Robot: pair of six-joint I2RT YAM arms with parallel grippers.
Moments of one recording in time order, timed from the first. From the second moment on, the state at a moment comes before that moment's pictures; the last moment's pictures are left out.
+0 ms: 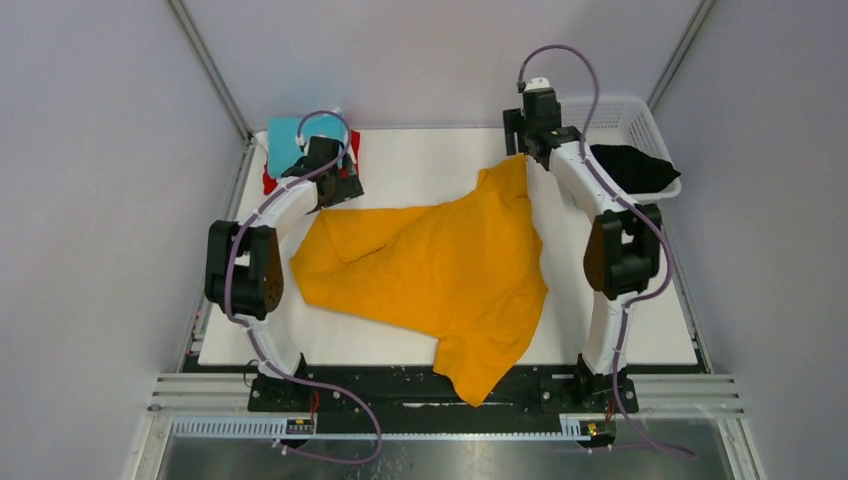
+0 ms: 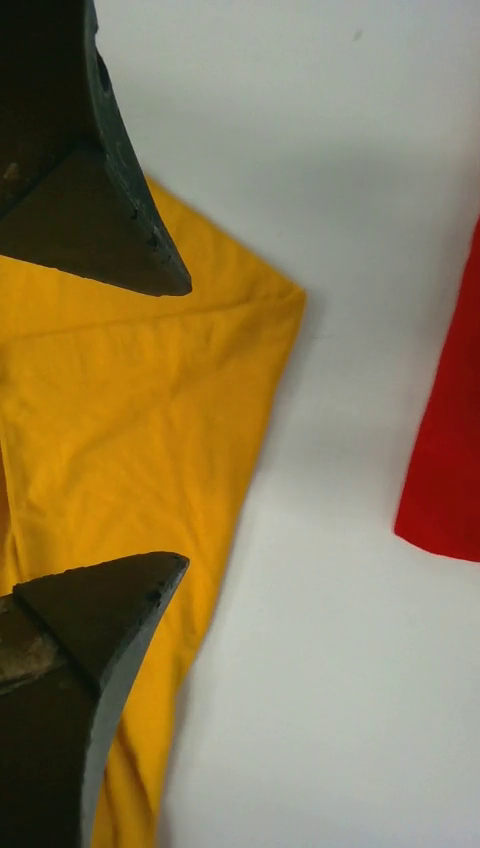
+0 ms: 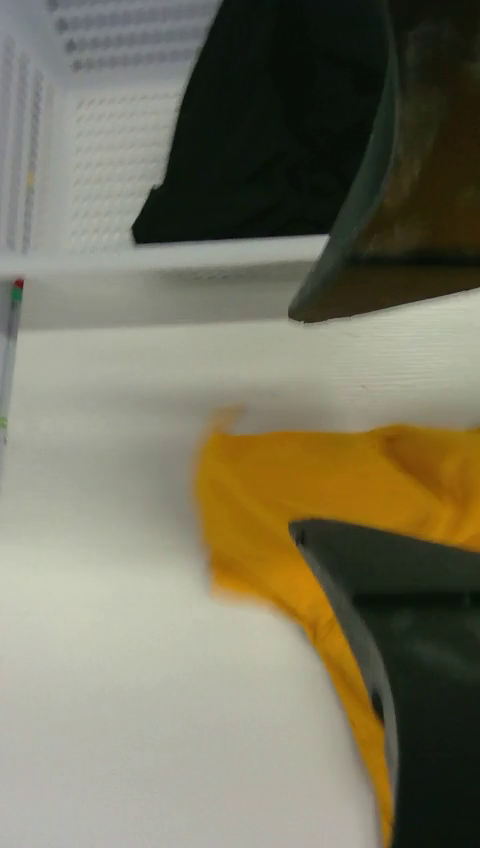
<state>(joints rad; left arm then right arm) -0.18 1.74 1.31 -0.41 -0.24 -0.47 0.25 1.88 1.67 -0.36 0.30 -0.01</state>
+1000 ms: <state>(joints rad) -0.40 1.49 0.71 -0.11 0.18 -0.73 0.71 1.50 0.79 -0.40 0.00 0.58</state>
